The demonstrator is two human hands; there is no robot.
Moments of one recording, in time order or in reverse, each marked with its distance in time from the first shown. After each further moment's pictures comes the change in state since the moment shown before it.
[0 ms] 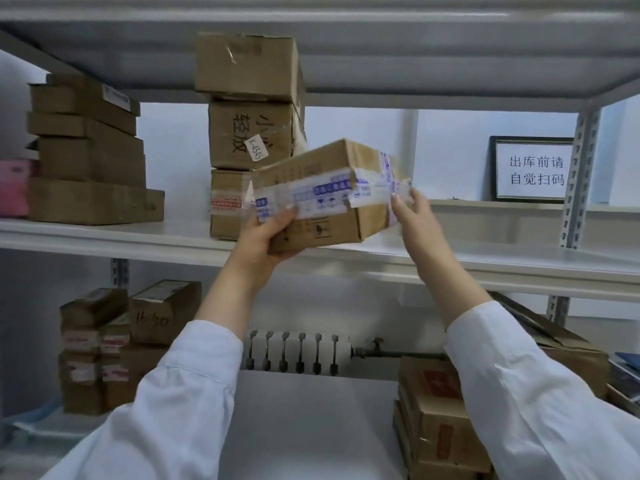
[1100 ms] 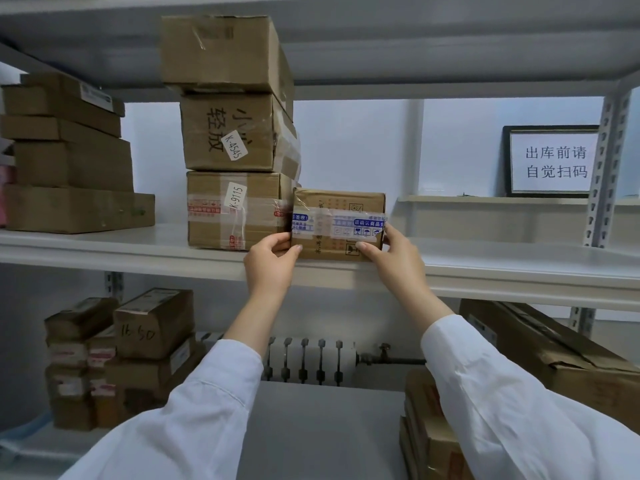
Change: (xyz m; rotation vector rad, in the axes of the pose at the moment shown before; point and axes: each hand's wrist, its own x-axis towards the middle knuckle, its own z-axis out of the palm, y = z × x) left_hand 0.049 -0.074 0.010 0.779 0.537 0.130; right_hand 0.042 0.079 0.024 -0.361 0.022 -0.072
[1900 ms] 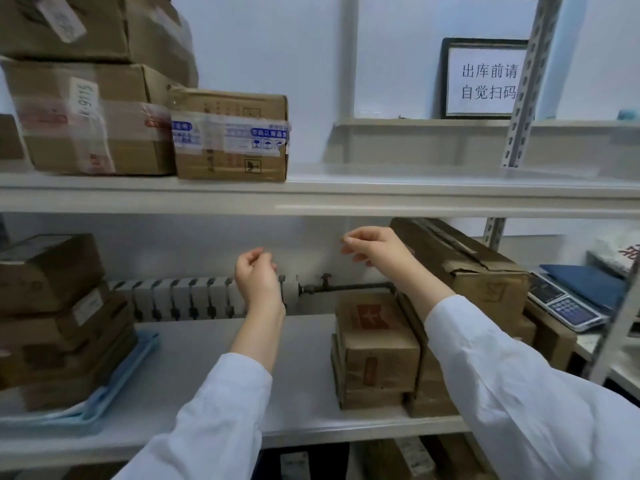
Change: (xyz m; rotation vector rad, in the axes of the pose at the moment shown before) left_hand -0.124 -0.051 0.115 -0.471 0.091 -0.610; right_hand -0.052 0.121 -0.073 0.172 -0.364 0.279
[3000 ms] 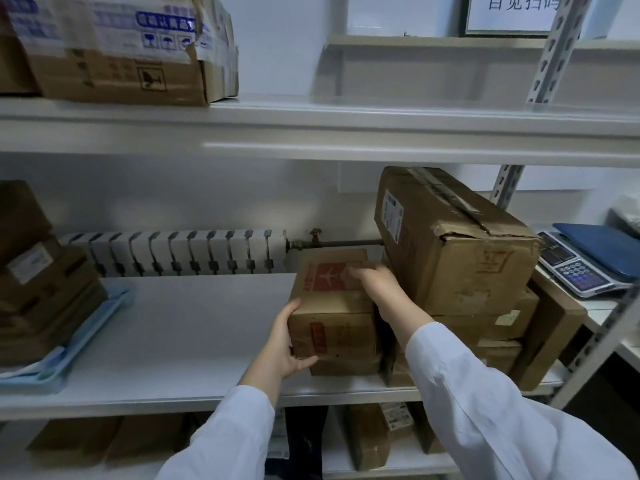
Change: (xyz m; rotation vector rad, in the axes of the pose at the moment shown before) left_hand -0.047 -0.155 0.001 0.177 -0.284 -0.941; right_hand 0.019 0.166 0.014 0.153 0.078 0.651
